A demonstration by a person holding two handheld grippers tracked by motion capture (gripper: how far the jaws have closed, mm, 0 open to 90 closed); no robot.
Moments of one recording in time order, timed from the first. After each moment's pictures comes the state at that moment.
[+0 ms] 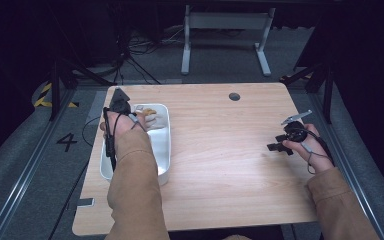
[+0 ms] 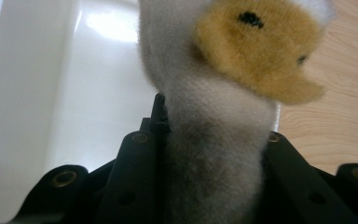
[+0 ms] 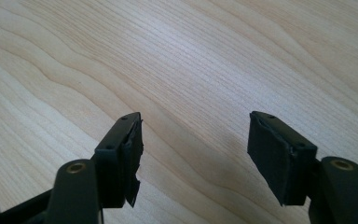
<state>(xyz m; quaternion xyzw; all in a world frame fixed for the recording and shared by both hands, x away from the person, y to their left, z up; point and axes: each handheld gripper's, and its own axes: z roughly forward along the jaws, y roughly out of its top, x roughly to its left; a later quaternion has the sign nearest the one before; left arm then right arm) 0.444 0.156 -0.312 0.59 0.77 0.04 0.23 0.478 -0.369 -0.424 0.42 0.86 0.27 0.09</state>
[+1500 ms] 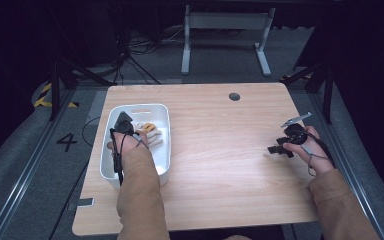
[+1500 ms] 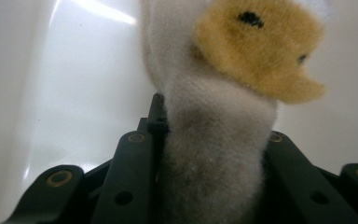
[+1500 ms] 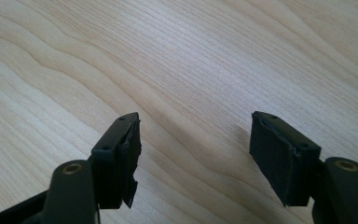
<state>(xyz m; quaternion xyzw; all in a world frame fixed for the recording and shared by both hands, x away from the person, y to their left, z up) 0.449 0.161 -0.399 0.58 0.79 0.03 0.21 0.475 -0.372 -0.431 0.43 0.86 0.26 0.08</state>
